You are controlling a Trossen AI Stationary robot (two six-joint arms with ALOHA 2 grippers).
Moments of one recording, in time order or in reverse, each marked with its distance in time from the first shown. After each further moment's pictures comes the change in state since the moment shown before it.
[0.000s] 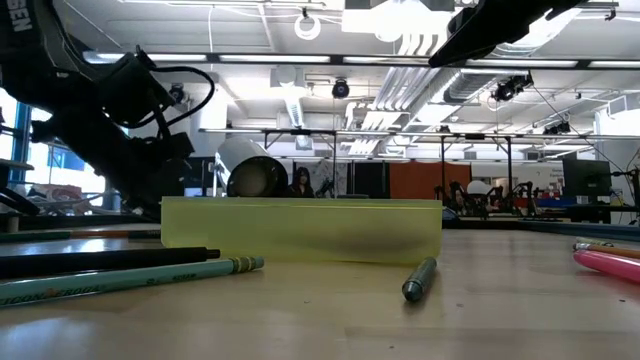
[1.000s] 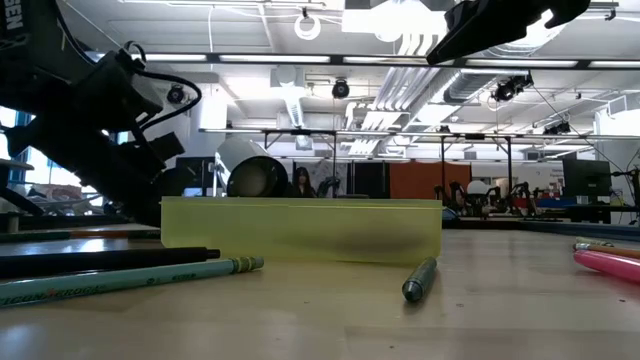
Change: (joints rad) left arm -0.246 0.133 0.003 0.003 -0.316 -0.306; right arm 0.000 0.000 0.000 0.009 -0.001 -0.127
